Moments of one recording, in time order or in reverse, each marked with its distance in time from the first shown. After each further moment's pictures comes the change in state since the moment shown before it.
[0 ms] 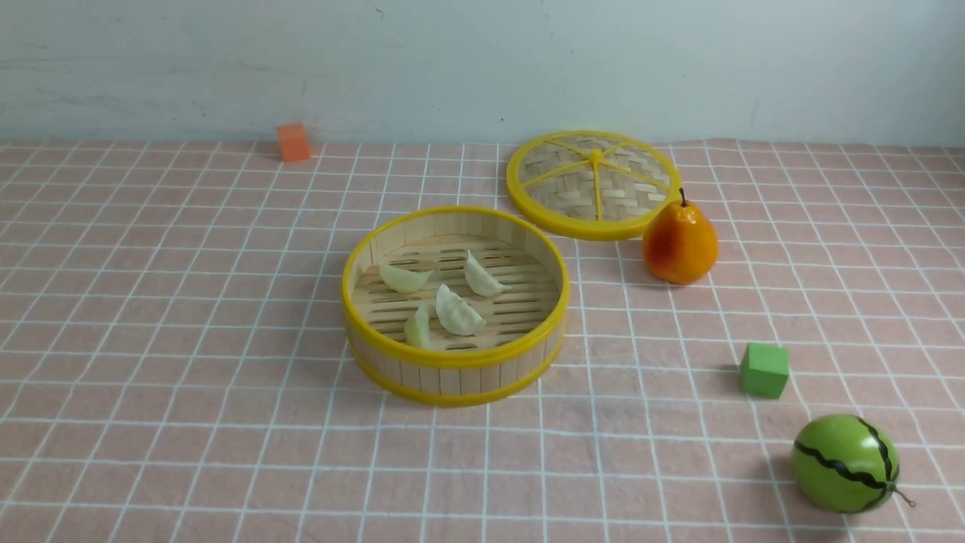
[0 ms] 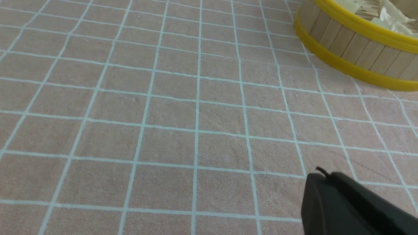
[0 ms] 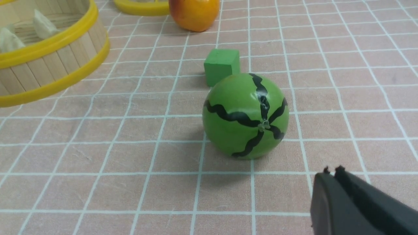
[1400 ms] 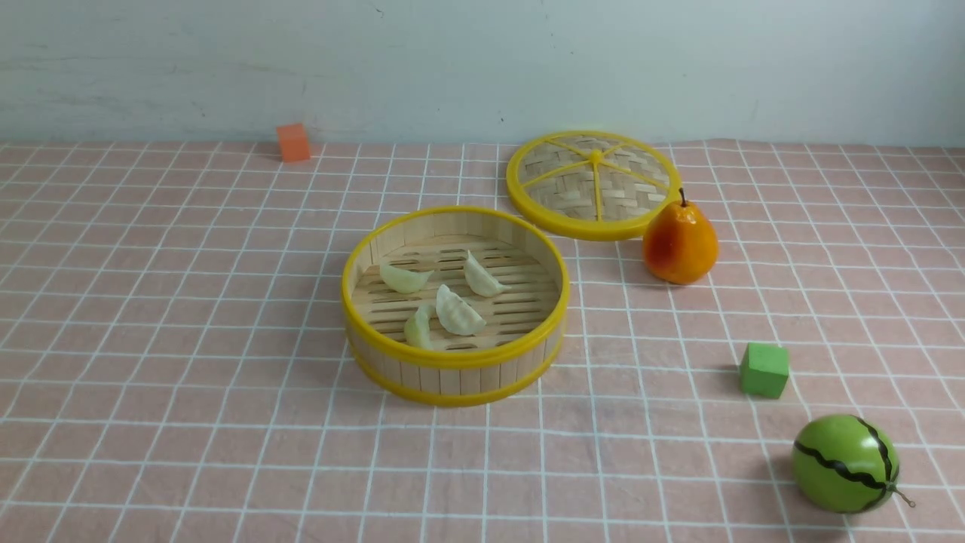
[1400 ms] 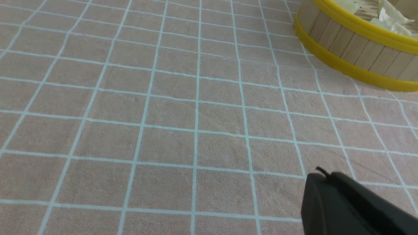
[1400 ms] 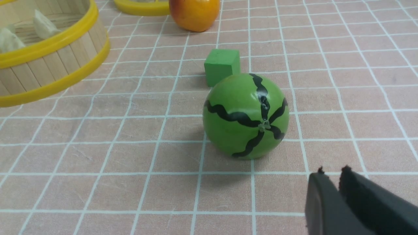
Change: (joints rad) right arm 0.000 0.000 0.000 0.000 0.000 0.000; left arm 0.000 0.000 0.000 -0.001 0.000 0.000
